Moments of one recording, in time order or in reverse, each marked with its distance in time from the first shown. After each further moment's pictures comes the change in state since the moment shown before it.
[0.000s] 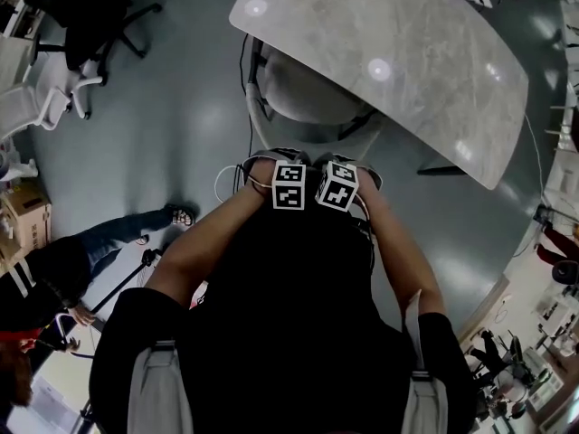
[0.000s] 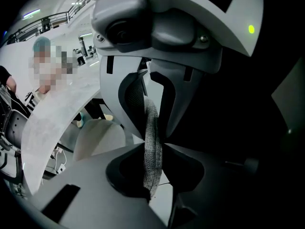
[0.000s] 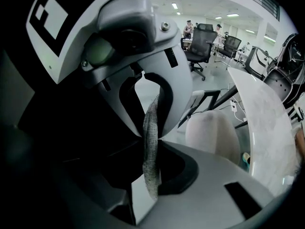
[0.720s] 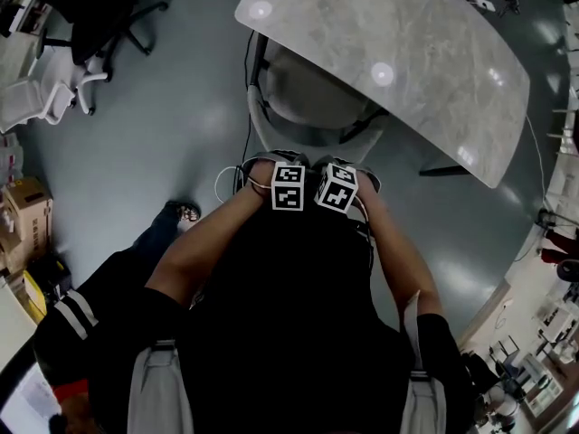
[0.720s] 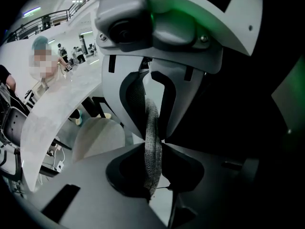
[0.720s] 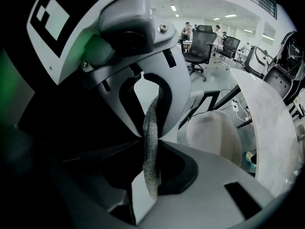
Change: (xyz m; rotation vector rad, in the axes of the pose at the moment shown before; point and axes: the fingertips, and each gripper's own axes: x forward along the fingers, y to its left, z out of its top) left arm 0.000 -0.024 -0.004 -0.017 0.012 -0.006; right arm 0.006 0.025 0.003 0.019 -0.031 0.015
